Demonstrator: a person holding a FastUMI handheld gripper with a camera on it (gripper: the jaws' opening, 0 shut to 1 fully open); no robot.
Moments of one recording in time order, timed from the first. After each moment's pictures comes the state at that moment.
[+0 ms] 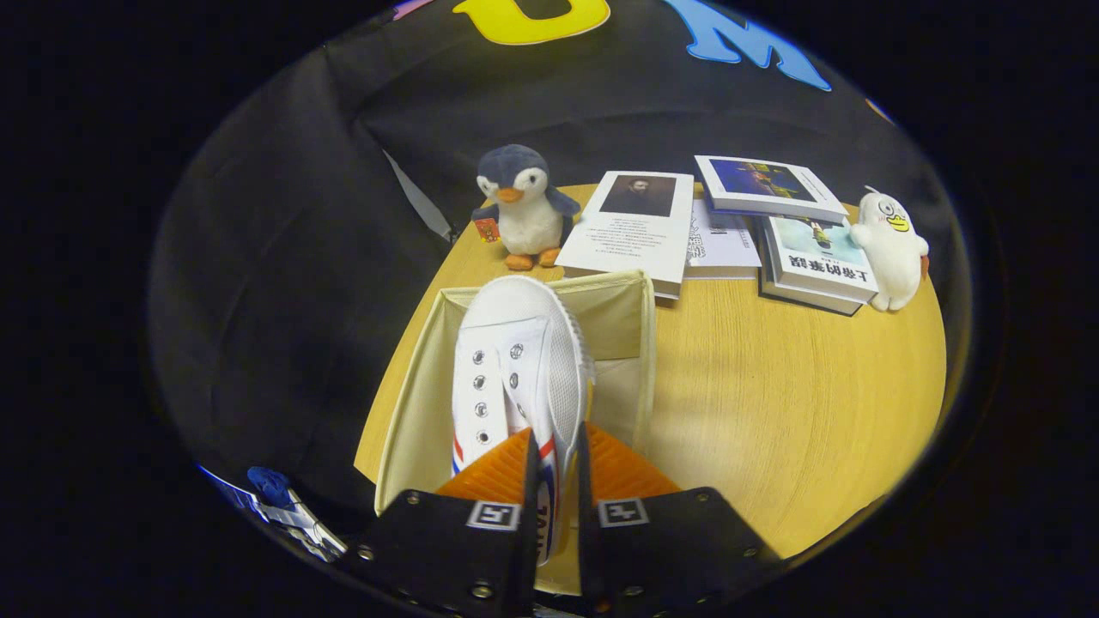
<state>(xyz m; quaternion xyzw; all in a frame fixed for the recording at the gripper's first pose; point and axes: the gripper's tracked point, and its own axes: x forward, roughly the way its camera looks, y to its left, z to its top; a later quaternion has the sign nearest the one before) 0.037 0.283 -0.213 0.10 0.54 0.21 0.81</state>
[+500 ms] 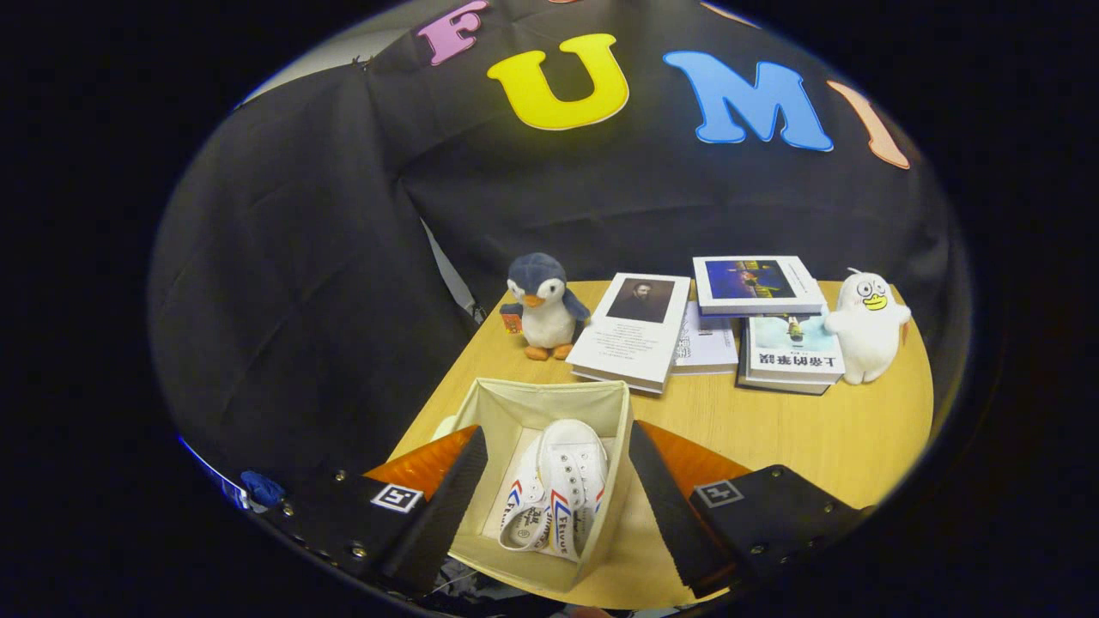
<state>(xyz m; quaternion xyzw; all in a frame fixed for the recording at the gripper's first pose) 0.068 0.237 -0.127 0.09 0.41 0.22 0.88</state>
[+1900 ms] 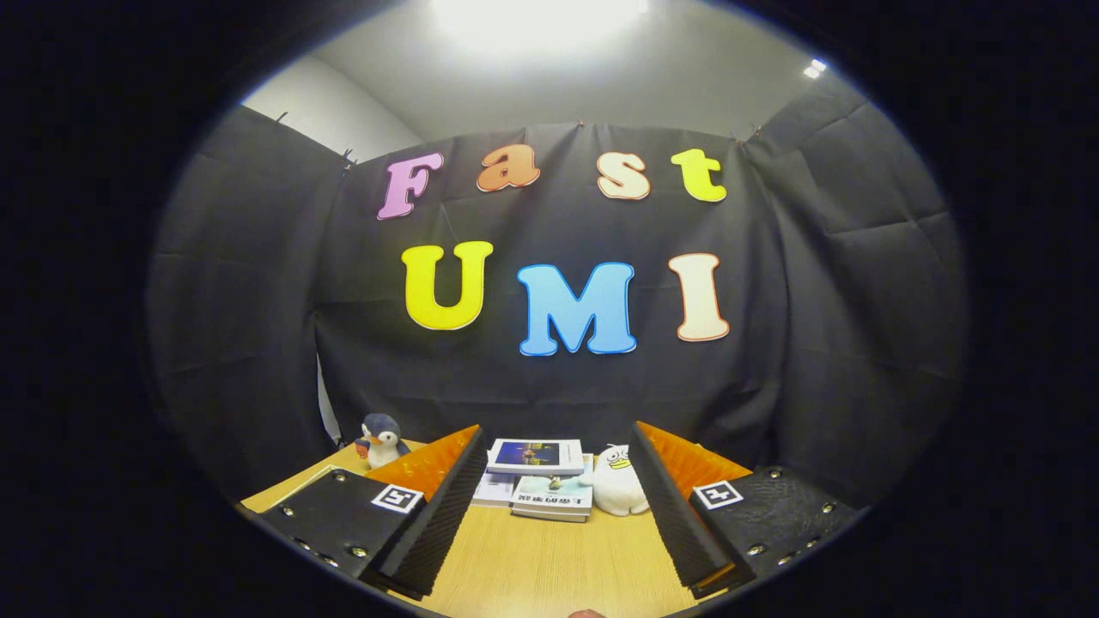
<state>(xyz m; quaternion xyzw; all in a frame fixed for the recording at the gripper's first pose) 0.018 -0.026 0.031 0.01 0.07 0.01 1.00</state>
